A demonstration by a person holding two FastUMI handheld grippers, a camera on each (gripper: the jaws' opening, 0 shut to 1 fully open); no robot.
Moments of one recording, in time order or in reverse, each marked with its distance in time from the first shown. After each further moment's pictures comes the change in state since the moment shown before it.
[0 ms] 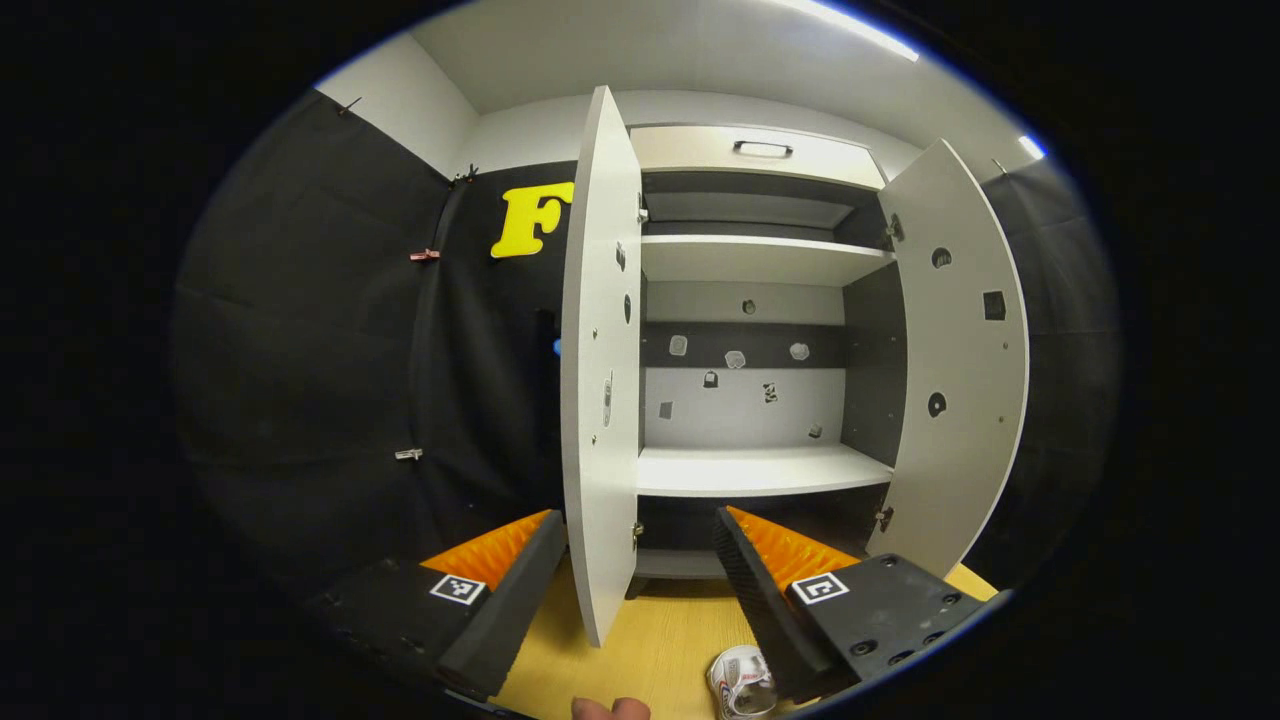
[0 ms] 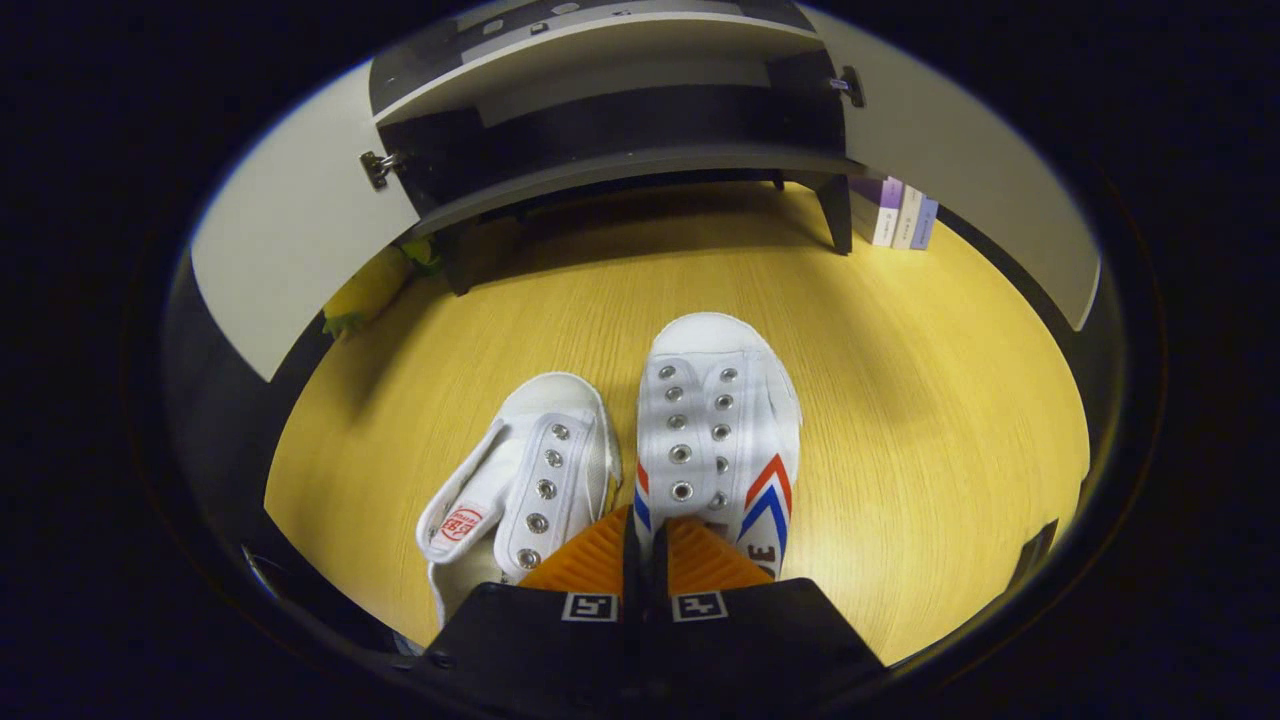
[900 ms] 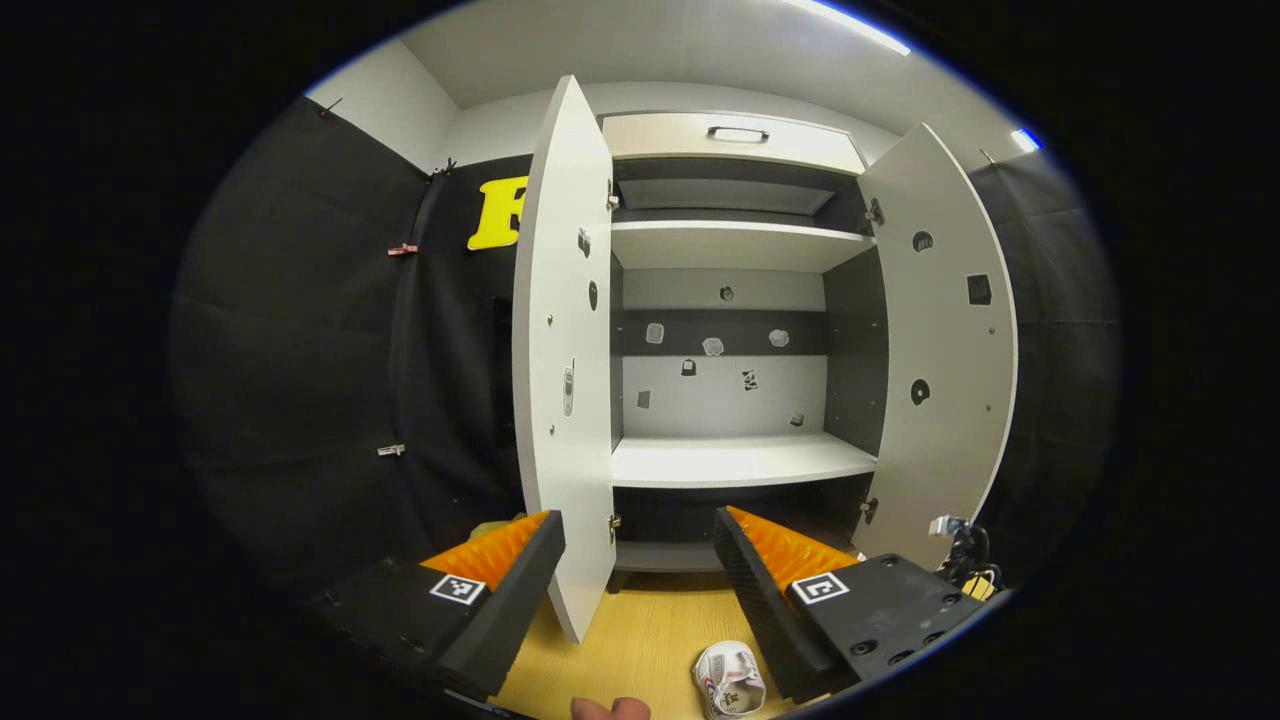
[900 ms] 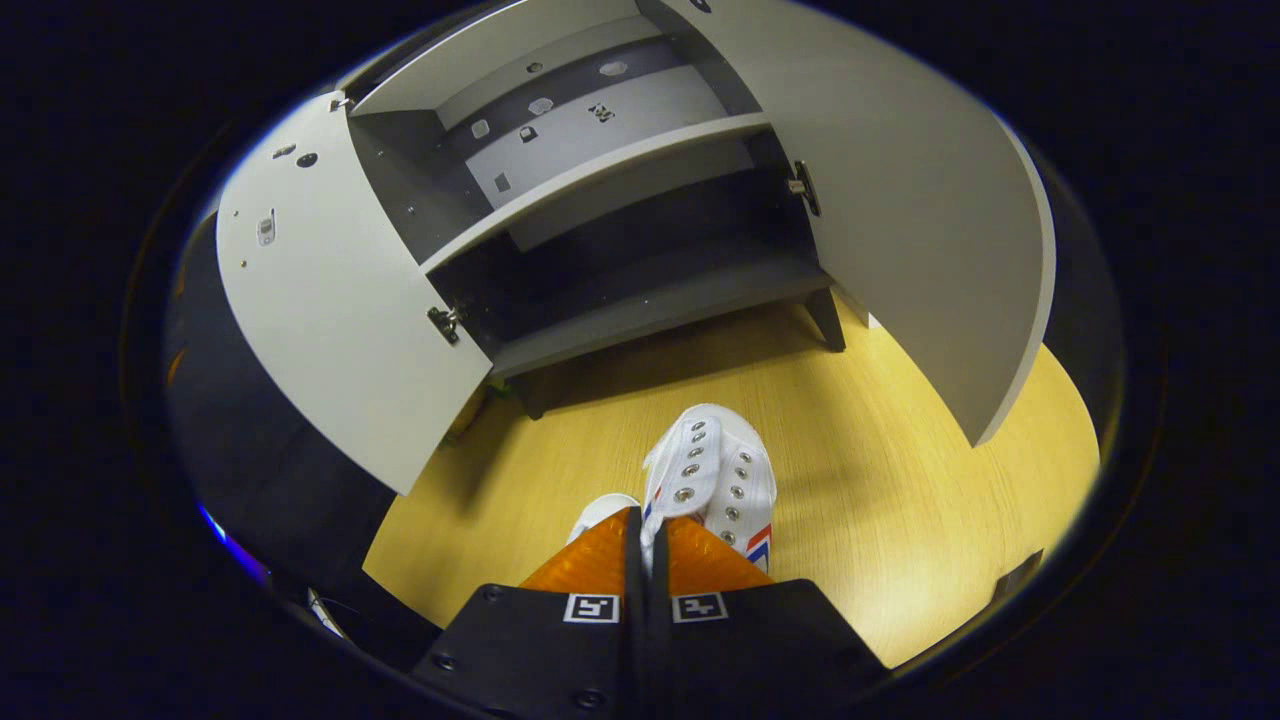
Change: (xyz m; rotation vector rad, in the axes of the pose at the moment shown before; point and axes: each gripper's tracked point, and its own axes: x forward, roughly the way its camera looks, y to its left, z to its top) left arm 0.005 -0.026 -0.003 0.017 0.018 -0.039; right arm -0.104 -0.003 0.114 0.166 -0.255 0.184
